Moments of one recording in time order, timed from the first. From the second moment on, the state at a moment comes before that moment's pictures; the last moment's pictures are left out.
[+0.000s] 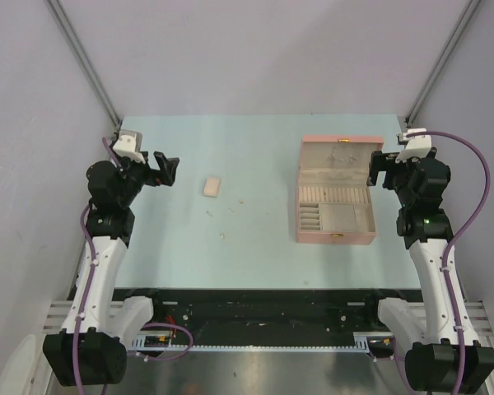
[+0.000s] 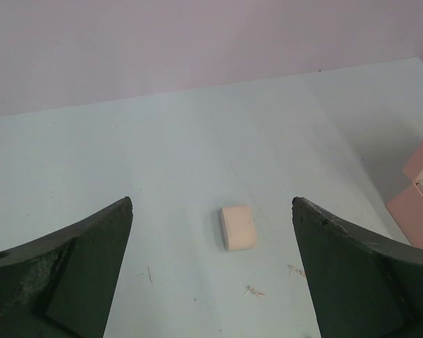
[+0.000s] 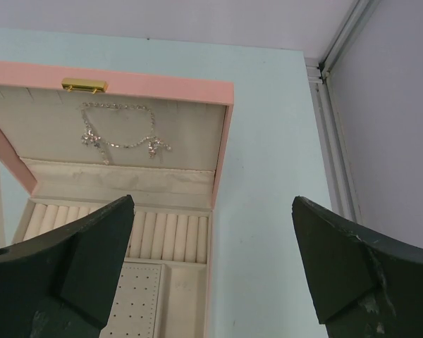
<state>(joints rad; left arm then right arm) 0.06 0.91 0.83 0.00 0.37 -0.05 -0.05 0.88 0.90 -0.23 -0.04 -0.11</state>
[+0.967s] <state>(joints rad) 0.06 1.12 0.88 -0.06 0.39 0.04 -0.04 0.88 0.90 -0.23 -0.07 -0.11</state>
